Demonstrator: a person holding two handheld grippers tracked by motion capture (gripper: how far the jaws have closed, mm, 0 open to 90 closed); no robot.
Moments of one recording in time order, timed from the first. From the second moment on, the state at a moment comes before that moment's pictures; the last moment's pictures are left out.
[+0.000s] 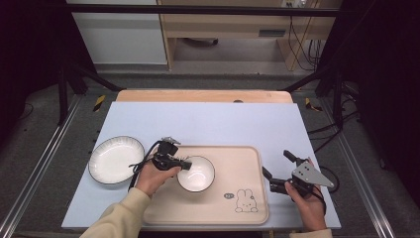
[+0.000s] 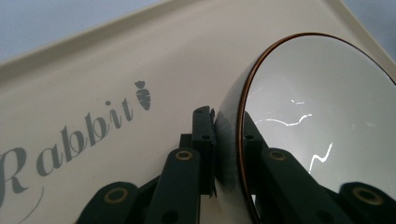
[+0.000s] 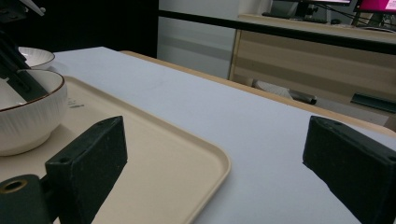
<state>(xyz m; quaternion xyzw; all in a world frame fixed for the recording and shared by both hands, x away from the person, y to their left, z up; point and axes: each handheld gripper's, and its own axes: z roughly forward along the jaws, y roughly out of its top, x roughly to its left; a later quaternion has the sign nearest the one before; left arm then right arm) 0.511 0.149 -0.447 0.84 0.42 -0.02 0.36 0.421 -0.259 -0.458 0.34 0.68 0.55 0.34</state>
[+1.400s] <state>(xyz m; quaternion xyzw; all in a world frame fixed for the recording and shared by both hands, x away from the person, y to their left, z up) 0.504 0.142 -0.442 0.86 0.39 0.01 0.34 0.422 -0.257 -0.460 0.34 0.69 0.55 0.34</state>
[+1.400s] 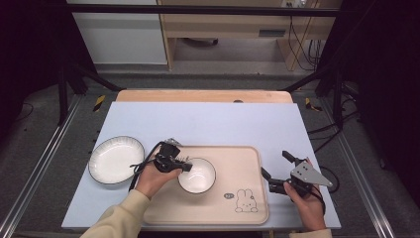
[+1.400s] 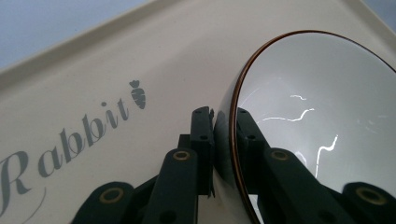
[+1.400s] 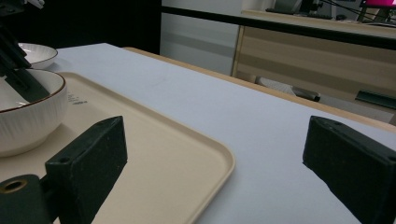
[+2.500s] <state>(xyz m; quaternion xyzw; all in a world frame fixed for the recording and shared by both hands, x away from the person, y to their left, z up) 0.493 0.146 -0.428 0.84 0.36 0.05 0.40 0.423 -0.255 -0.460 0.33 0.69 0.55 0.33</state>
